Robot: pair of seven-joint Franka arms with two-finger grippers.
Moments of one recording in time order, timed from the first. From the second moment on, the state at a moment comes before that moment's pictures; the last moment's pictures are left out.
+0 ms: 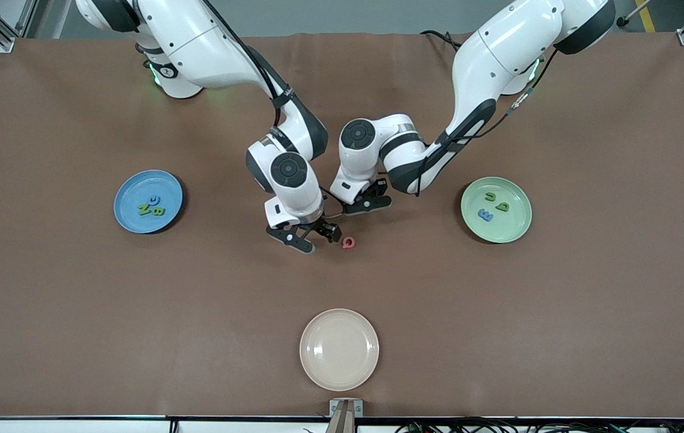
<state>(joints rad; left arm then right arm) -0.32 0.77 -0.58 -1.77 0.61 2.35 -1.41 0.70 0.71 -0.01 -1.61 0.04 2.41 1.15</state>
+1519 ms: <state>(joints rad) -0.27 0.74 -0.58 -1.83 0.62 2.36 -1.40 0.74 0.82 -0.01 -1.48 0.04 2.42 1.15</state>
